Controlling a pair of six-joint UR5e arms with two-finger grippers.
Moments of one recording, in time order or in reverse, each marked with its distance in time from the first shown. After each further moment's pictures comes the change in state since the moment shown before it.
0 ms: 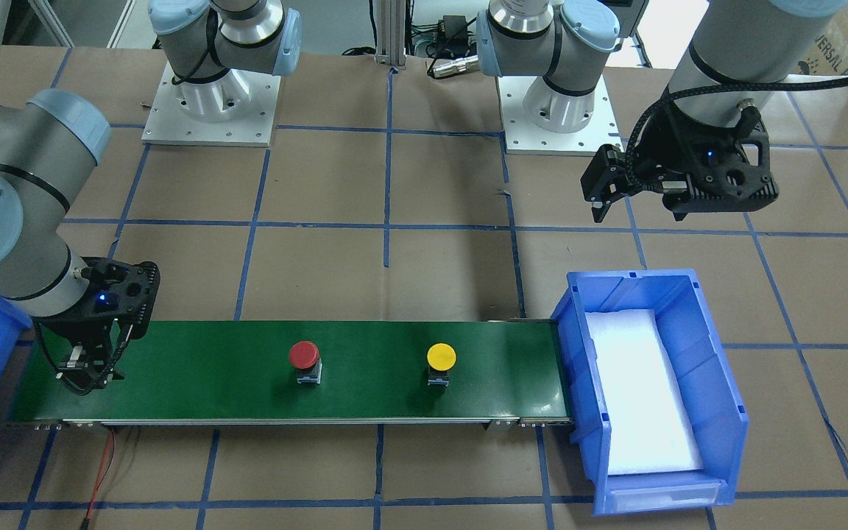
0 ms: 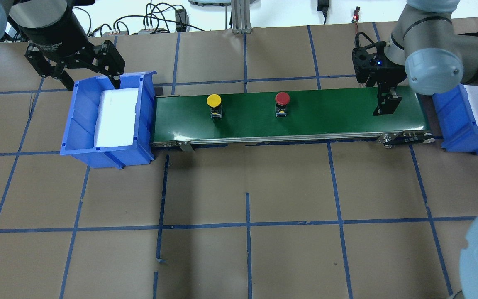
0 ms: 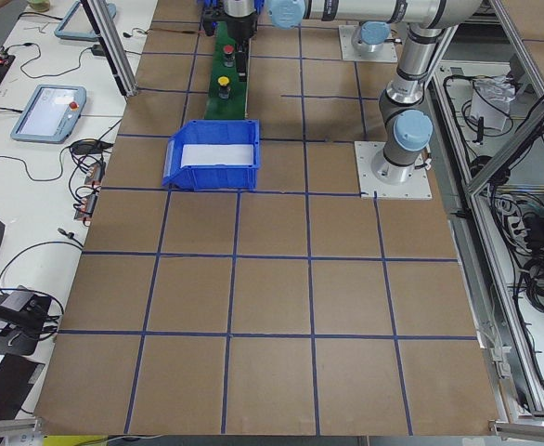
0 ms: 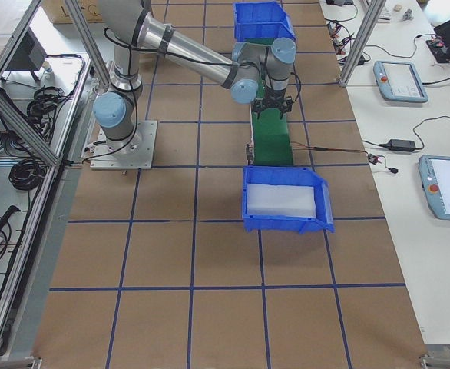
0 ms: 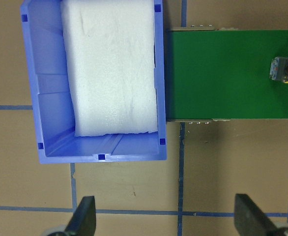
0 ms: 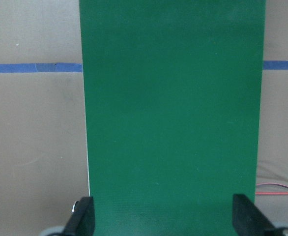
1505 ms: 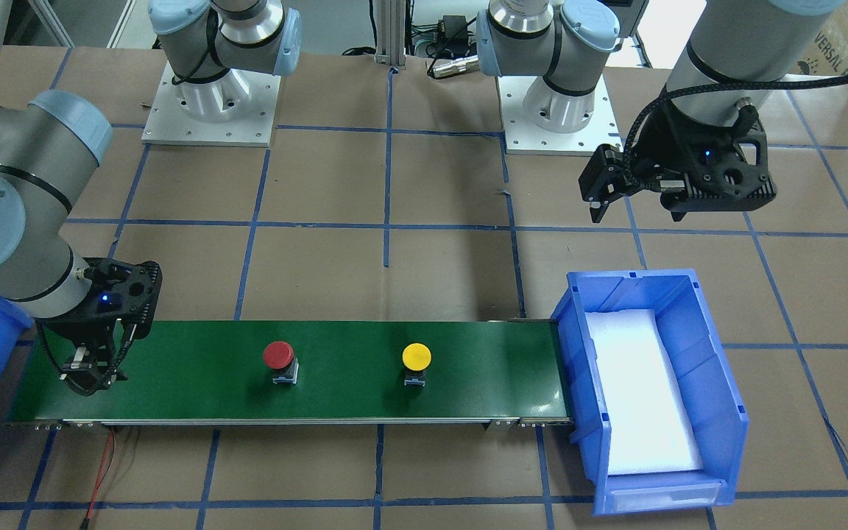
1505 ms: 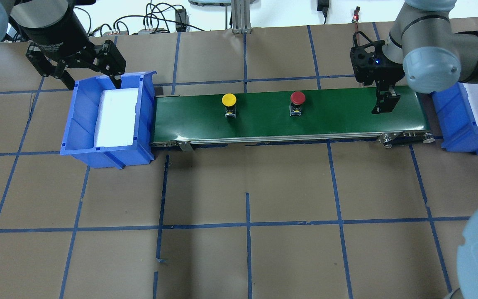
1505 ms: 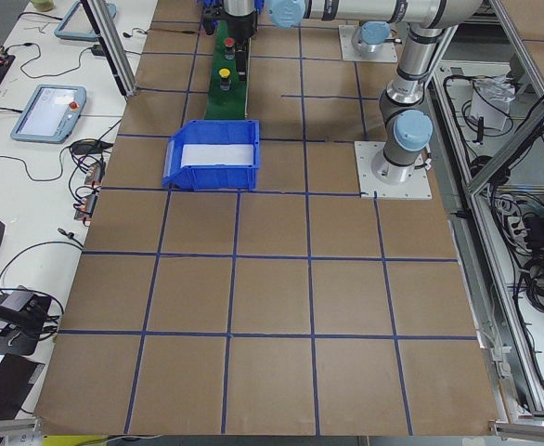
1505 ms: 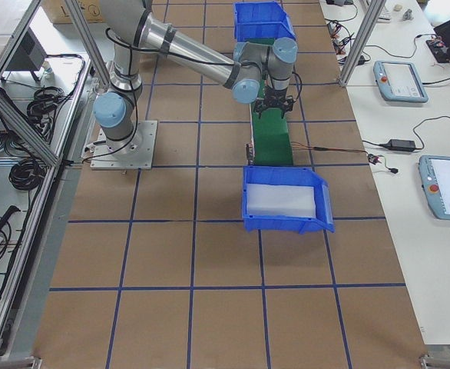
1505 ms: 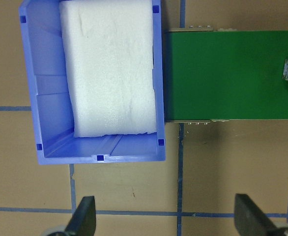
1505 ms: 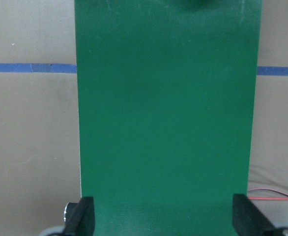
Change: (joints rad) left arm -0.003 0.002 -0.002 0.006 0.000 -0.001; right arm 0.005 0.013 -0.014 -0.004 0.004 -0.017
